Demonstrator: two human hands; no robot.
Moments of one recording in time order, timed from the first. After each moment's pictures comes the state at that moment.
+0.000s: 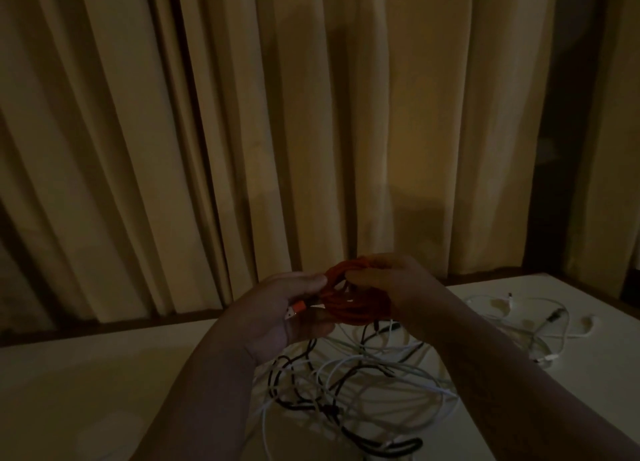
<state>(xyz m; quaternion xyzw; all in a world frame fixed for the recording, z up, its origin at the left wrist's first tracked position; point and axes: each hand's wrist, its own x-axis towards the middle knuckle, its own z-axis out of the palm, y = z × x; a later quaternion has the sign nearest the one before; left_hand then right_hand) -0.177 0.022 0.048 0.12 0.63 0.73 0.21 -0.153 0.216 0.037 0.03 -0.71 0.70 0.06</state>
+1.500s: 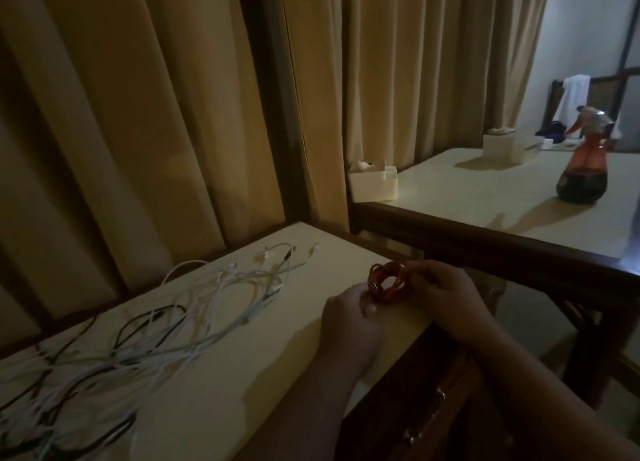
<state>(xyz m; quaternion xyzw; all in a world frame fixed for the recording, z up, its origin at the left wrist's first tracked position) 0.031 0.357 -0.084 0.40 0.81 0.43 0.07 0.145 0.483 -0.087 -0.31 -0.76 0.46 0.35</state>
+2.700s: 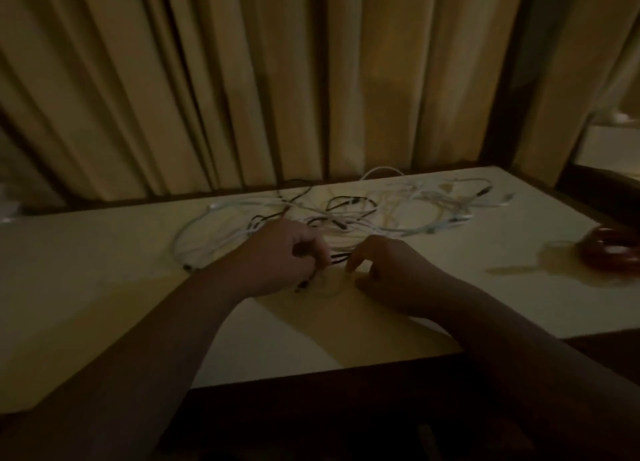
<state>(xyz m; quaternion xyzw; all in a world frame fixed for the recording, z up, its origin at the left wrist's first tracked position) -0.048 0.022 -0.014 0.32 0.89 0.33 0.05 -0.001 0.227 -0.057 0.06 -0.97 0.24 0.04</state>
